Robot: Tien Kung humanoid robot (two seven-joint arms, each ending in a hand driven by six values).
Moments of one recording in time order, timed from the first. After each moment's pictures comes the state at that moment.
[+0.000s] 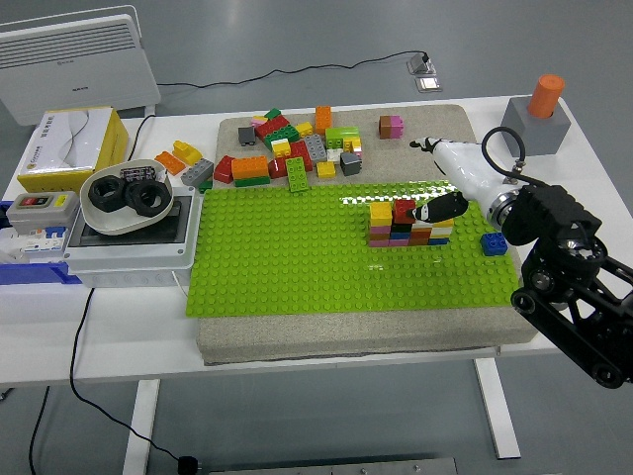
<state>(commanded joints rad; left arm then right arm) -0.01 0.04 -2.08 -0.27 2.27 0.02 0.30 0.49 -0.31 0.92 1.52 -2.13 0.10 -0.40</state>
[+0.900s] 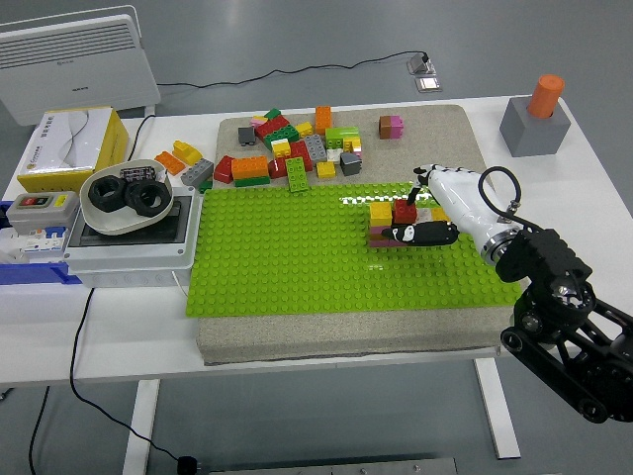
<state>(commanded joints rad) -0.01 0.04 -2.07 -0.27 2.27 0.02 0.30 0.41 -0.26 0.89 1.42 -2.17 -0.05 -0.32</state>
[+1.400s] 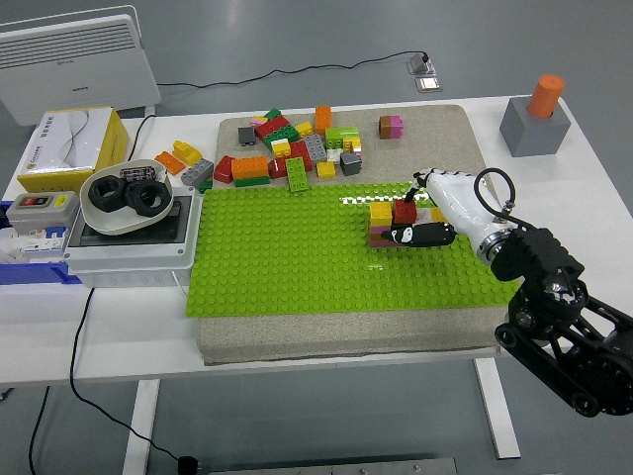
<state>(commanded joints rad) -0.01 0.04 -2.07 -0.27 2.27 0.02 0.30 0.43 -0.24 0.88 1.37 -2.16 -0.05 -0.32</state>
